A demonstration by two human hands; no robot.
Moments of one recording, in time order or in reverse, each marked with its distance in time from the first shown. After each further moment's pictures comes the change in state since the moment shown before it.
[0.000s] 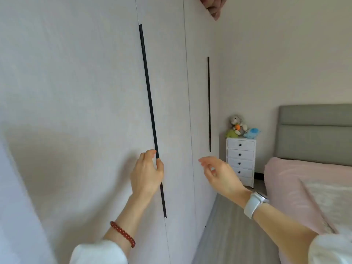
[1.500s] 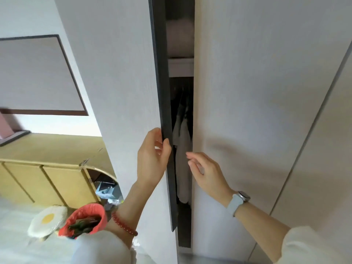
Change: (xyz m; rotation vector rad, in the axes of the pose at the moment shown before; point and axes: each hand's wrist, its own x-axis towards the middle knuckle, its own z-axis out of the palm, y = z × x) left_hand 0.005 0.116 0.179 0.490 0.769 -0.396; right_hand 0.153 0.187 0.072 0.842 -0.722 -0.795
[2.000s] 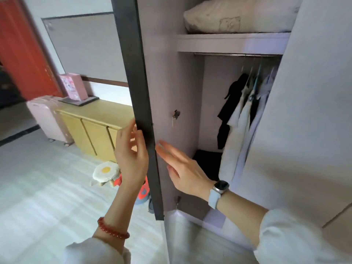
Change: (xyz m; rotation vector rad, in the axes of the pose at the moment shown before) left_hand -0.069 -0.050 -0.195 0.102 0.461 -0.103; right_hand -0.023 -0.144 0.156 0.090 -0.409 -0.401
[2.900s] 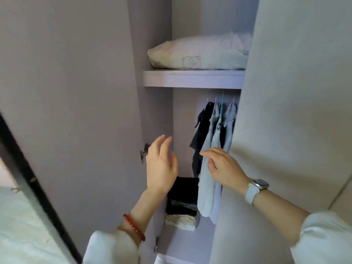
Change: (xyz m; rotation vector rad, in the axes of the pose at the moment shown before) left_hand 0.024 -0.002 0.148 0.182 -0.433 0.161; right_hand -0.001 0.119 -0.135 -0.372 0.117 0.422
